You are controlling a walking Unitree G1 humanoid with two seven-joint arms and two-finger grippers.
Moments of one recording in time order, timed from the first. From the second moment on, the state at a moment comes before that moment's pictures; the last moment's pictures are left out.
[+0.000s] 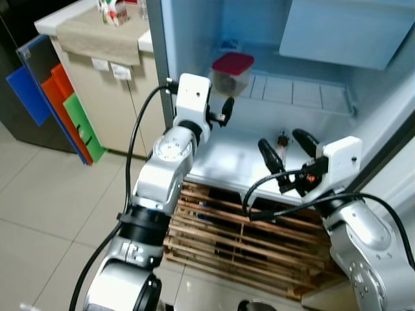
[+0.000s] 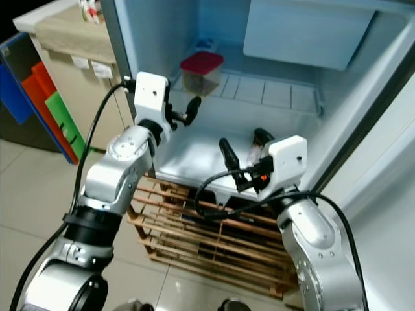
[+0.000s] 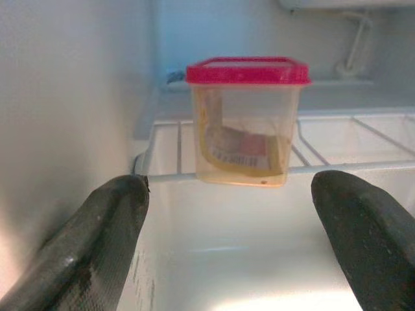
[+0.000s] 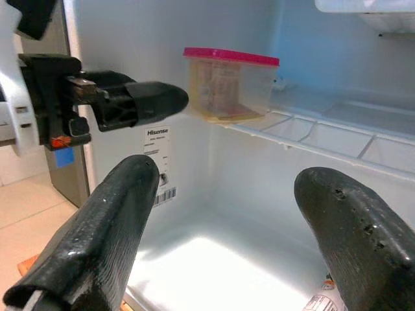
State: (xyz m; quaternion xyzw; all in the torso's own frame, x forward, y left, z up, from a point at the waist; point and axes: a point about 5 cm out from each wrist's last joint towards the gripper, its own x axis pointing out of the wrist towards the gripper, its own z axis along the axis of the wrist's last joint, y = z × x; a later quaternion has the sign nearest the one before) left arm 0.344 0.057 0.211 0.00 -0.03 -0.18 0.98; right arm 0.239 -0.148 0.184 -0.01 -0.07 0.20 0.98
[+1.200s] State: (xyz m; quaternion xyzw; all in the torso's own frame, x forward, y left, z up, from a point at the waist) left arm 0.288 0.113 0.170 0.02 -0.12 -0.15 0.98; right arm 0.260 -0.182 0.152 0.02 -0.09 0.04 0.99
